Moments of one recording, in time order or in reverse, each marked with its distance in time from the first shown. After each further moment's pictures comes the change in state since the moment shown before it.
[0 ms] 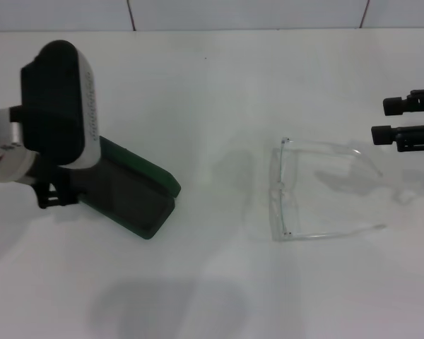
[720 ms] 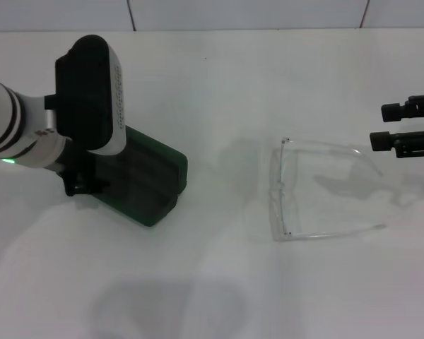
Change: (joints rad) left arm -0.120 0.001 -0.008 -0.213 -0.036 -0.107 0.025; right arm -0.005 0.004 -0.010 -0.007 -0.007 -0.008 0.013
